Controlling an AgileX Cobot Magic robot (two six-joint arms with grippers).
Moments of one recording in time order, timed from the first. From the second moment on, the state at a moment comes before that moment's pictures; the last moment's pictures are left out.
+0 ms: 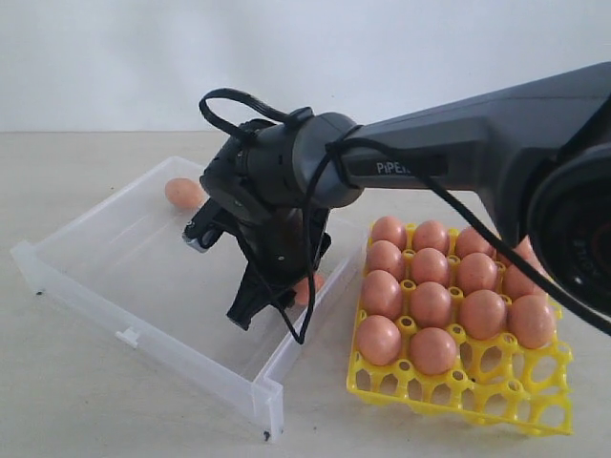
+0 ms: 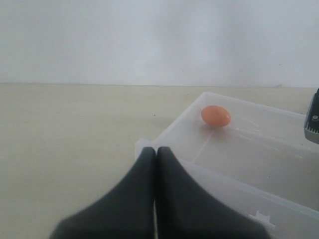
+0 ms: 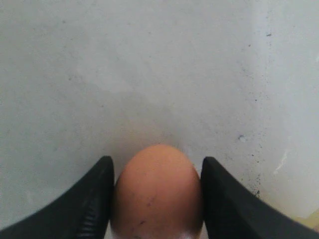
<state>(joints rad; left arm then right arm) 0.01 0.00 0.00 -0.03 0.23 0.02 0.85 2.25 -1.65 -0.36 0.94 0.08</state>
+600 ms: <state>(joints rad) 0.01 0.00 0.00 -0.03 0.23 0.02 0.85 2.15 -1.62 -0.19 0.74 0.05</state>
